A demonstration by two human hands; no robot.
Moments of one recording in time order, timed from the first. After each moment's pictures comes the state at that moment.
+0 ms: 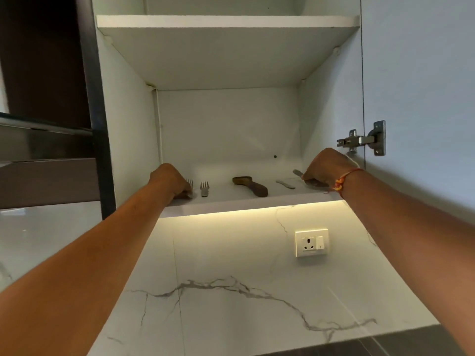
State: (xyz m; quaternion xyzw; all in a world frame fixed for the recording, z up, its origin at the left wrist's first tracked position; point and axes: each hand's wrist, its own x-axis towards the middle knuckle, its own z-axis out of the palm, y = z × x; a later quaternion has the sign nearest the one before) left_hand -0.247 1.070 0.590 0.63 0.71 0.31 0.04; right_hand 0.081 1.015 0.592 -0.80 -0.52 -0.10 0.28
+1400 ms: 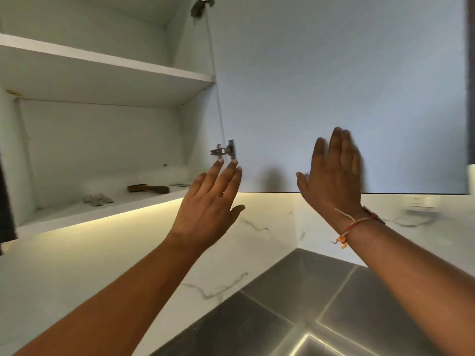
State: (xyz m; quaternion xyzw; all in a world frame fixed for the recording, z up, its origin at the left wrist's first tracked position) left_hand -0.135 0.836 0.502 0.83 0.11 0.42 -0.35; right_hand 0.070 0.667 0.503 -0.79 -0.23 -0.53 0.22
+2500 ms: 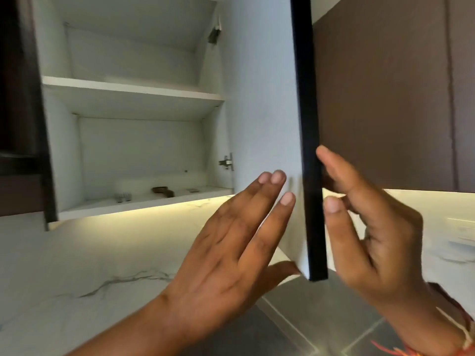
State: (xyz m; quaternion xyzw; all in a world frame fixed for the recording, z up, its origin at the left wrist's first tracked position) left_hand -0.150 0.614 0.488 0.78 -0.05 0.53 -0.31; right_hand 0.001 0.491 0.498 -0.39 -0.59 -0.44 0.56
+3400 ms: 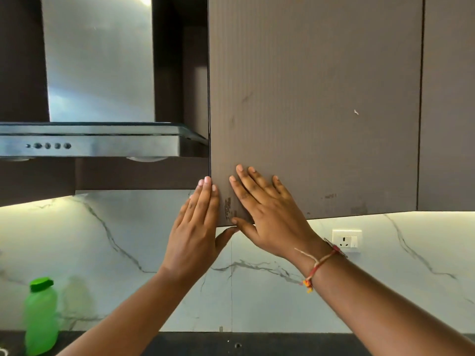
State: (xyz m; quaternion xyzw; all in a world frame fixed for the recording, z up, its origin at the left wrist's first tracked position) left_hand -0.388 0.866 0.453 0.70 0.43 0.42 -0.39; right_hand -0.195 0.854 0.497 -0.44 -0.76 -0.39 0.26
